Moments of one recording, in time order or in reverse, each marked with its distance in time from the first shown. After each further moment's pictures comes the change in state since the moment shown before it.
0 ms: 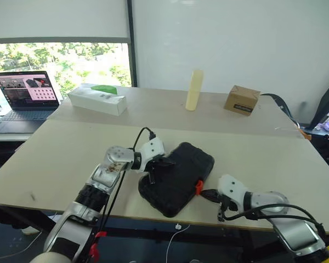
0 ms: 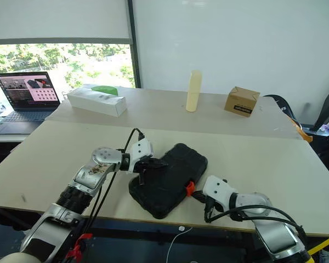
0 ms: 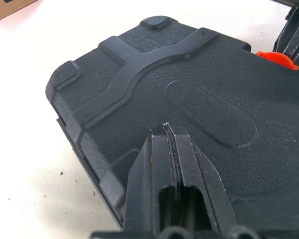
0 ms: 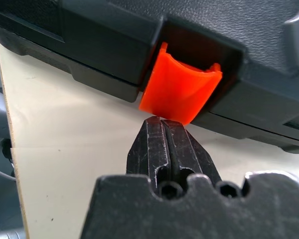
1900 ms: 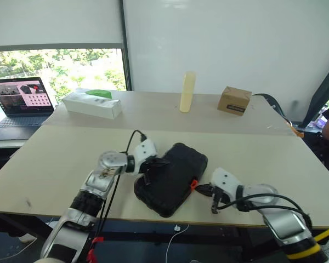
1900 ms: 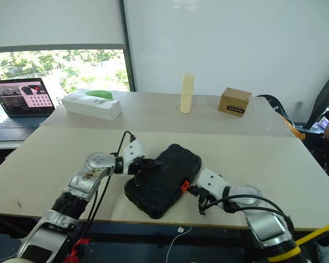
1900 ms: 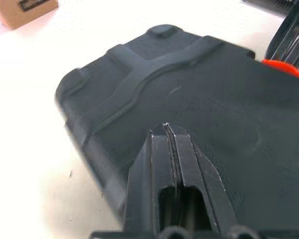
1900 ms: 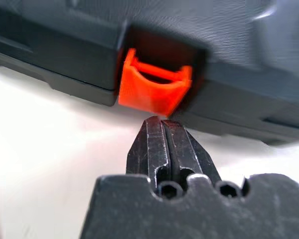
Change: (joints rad) left arm 0.145 0.071 0.176 0.018 -0.144 -0.109 -0.059; right arm 0.054 0.025 -0.158 -0.032 0.083 0.026 0.073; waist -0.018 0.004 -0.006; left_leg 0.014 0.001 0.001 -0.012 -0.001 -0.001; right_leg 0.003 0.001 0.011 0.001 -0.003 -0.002
